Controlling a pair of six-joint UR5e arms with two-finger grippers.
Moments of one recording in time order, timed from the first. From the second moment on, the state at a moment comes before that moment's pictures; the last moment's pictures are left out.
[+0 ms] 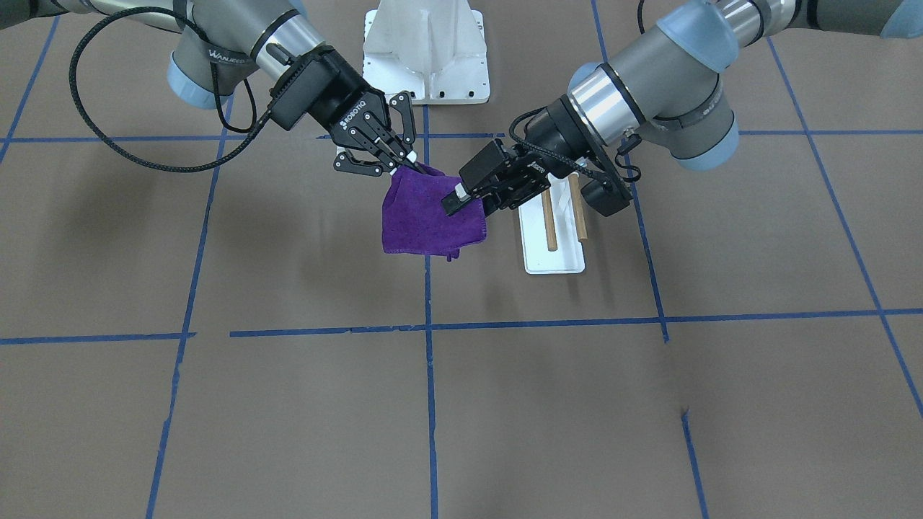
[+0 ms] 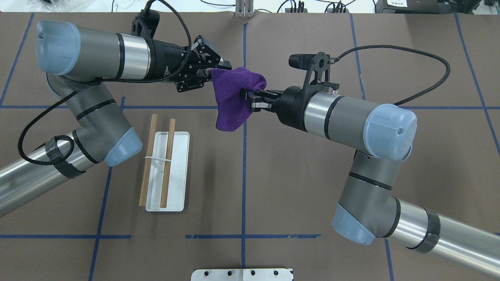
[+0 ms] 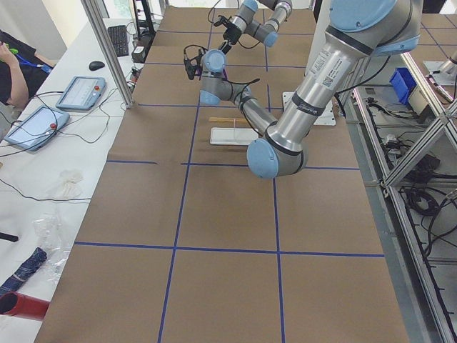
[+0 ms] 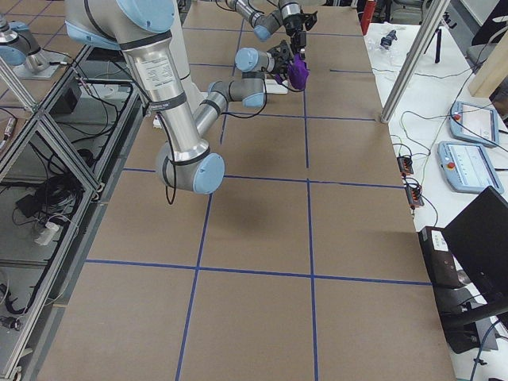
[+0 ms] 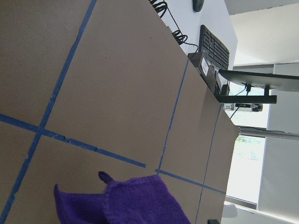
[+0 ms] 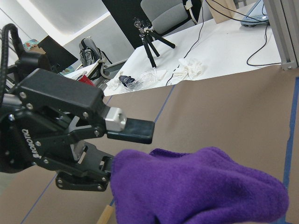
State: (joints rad) left arm -0.77 -2.19 -1.58 -2.67 -2.03 -1.95; right arm 0.52 -1.08 1.82 -0.62 1.54 1.12
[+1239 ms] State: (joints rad) left arm -0.78 -2.19 -1.63 -2.67 -2.03 -2.02; right arm 0.51 -1.23 1.92 -0.64 1.60 1.13
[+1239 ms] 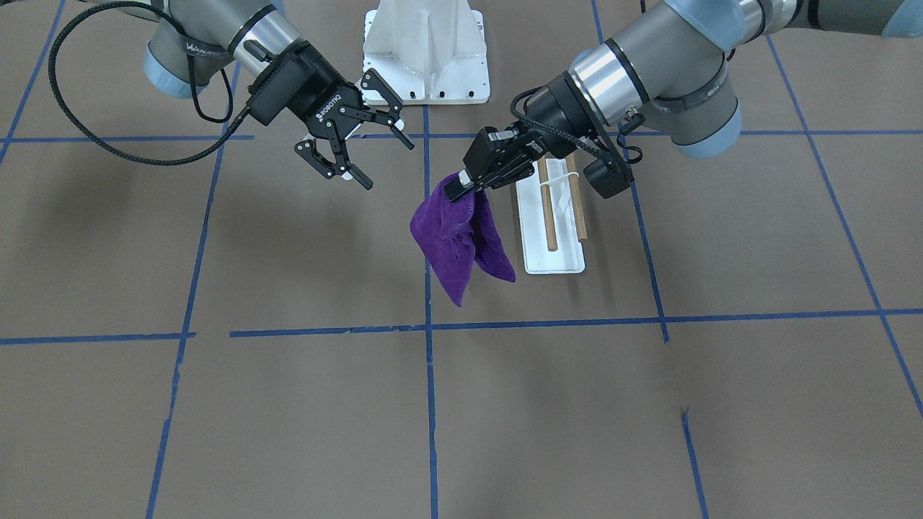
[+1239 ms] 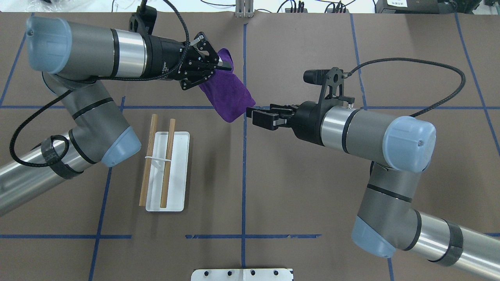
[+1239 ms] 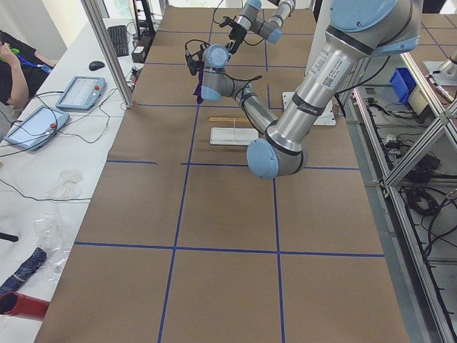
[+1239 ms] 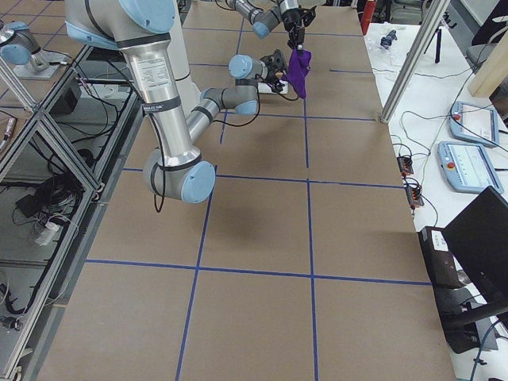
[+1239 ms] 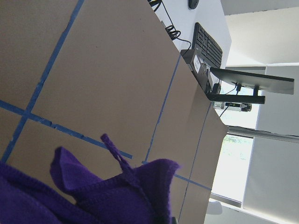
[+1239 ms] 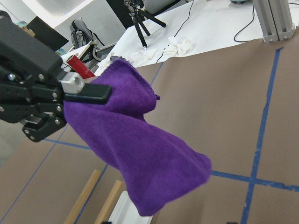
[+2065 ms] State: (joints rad) left arm -0.72 -2.11 -1.78 -2.52 -1.67 -1.94; right arm 0.72 -1.57 2.07 -0.90 1.79 1.04
